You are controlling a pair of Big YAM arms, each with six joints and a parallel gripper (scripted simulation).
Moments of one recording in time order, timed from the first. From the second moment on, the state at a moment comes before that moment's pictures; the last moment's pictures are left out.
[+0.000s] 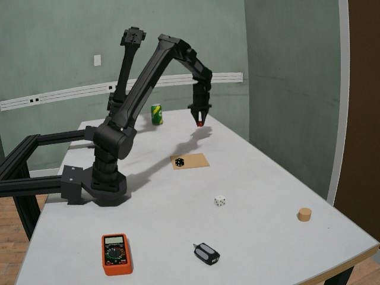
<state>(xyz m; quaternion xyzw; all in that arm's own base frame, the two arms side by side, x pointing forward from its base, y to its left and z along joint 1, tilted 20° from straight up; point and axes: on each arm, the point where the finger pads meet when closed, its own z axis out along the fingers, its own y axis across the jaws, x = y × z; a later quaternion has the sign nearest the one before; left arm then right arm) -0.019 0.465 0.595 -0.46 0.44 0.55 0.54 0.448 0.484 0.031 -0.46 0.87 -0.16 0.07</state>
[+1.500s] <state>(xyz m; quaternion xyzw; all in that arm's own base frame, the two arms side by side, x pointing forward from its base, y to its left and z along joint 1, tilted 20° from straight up) -0.019 0.465 0.595 -0.46 0.44 0.55 0.54 0.318 0.257 0.075 -0.32 0.93 -0.15 0.09</state>
